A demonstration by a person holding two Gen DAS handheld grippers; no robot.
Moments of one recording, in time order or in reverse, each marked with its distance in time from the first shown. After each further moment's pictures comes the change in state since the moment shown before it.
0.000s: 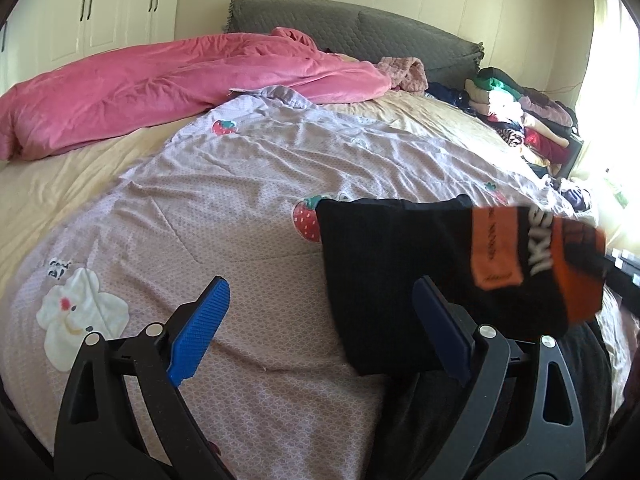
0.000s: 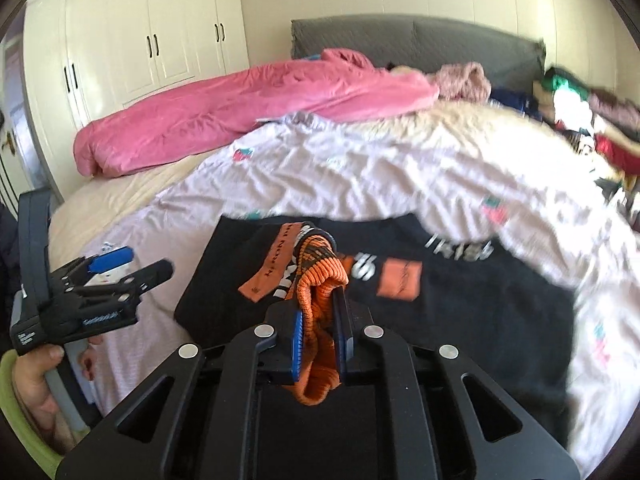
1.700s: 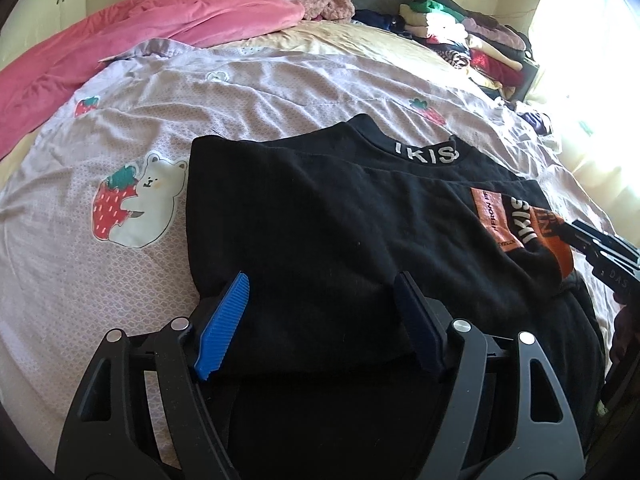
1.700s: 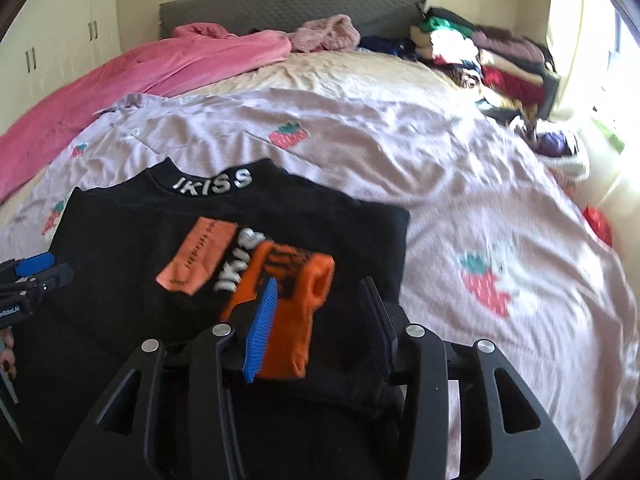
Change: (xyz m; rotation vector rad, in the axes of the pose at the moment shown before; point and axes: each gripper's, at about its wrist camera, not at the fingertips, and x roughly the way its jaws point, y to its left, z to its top) left arm 0.104 -0.124 -0.002 0.167 0.235 -0.177; right arm 0.013 -0.188 -0.082 0.248 0.130 -0.348
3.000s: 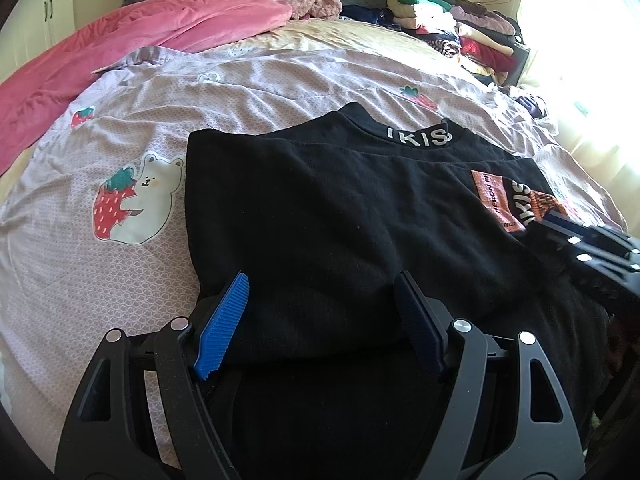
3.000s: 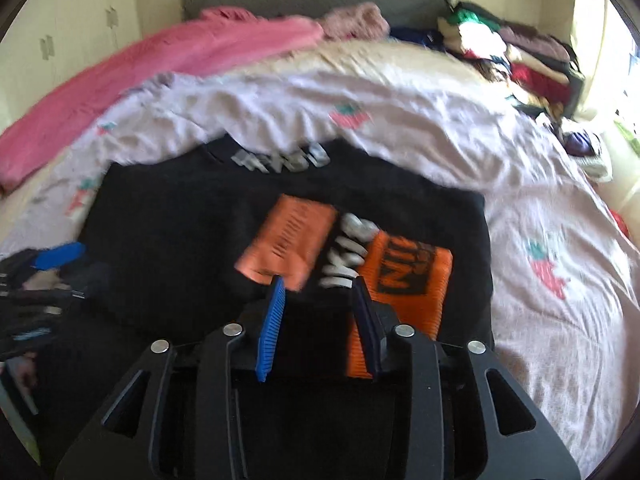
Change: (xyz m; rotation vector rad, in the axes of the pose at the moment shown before) left arm -0.001 -0.005 -0.008 0.062 0.008 0.010; right arm 0.017 0.058 -0.005 -0.038 0.065 0.038
